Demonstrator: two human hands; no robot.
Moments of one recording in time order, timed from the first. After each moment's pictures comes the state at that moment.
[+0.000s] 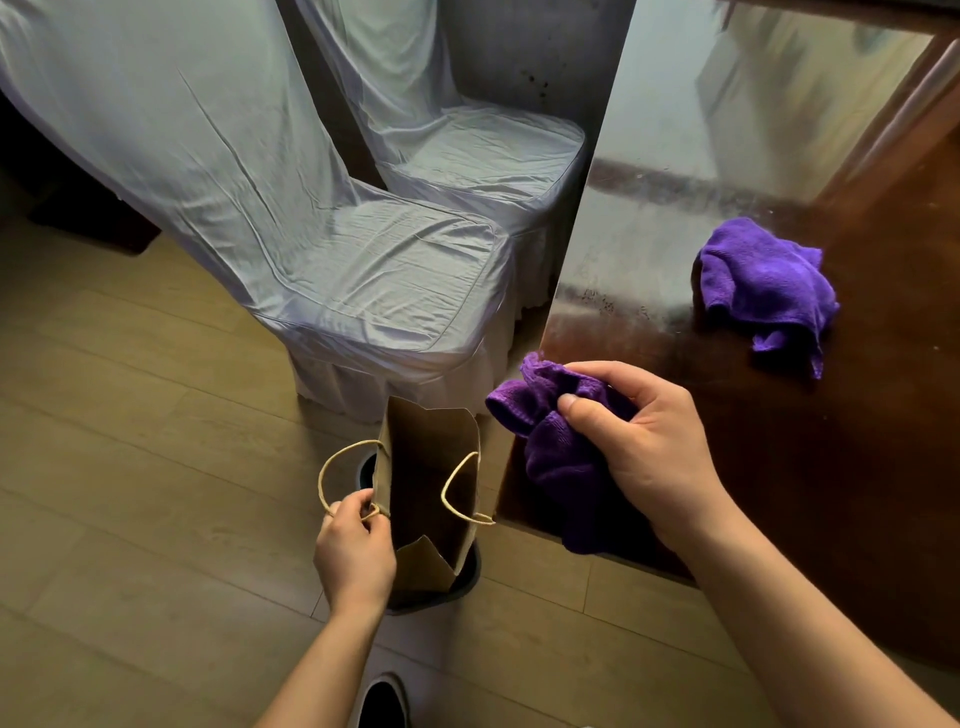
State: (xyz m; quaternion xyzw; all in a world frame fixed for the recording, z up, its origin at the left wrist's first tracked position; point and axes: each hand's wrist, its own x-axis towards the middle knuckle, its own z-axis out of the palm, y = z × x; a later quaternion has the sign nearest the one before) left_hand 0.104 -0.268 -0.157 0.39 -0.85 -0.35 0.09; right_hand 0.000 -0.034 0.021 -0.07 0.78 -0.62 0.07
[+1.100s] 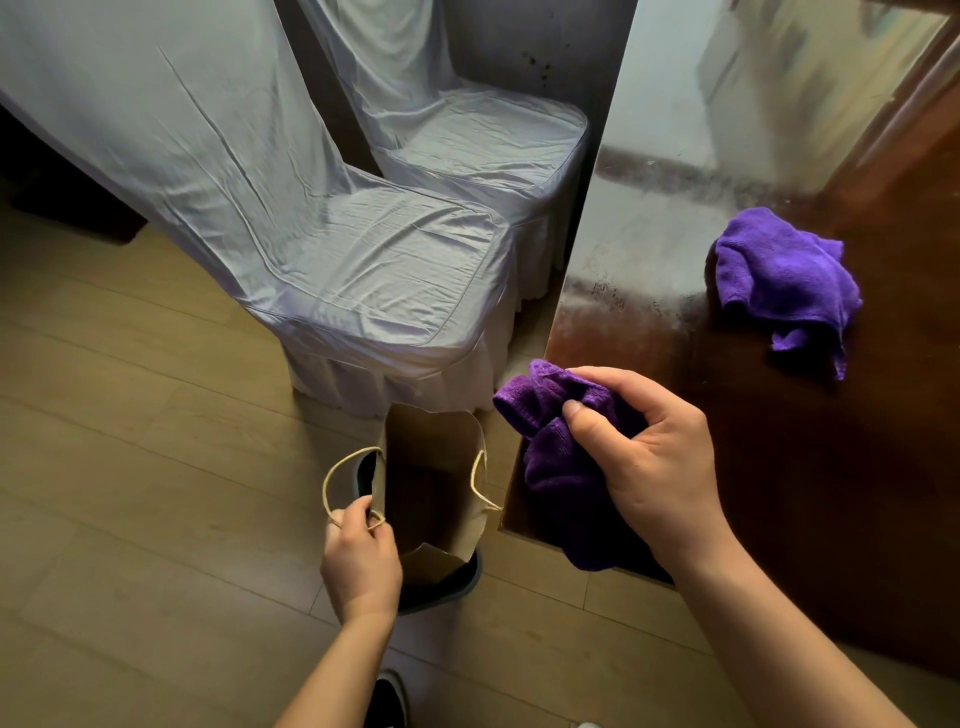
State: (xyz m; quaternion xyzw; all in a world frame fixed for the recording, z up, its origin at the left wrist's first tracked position) left_hand 0.104 -0.260 -0.180 0.39 -0.86 -0.32 0.09; right_hand 0.004 -0.040 0.004 -0.09 0.79 -0.60 0.00
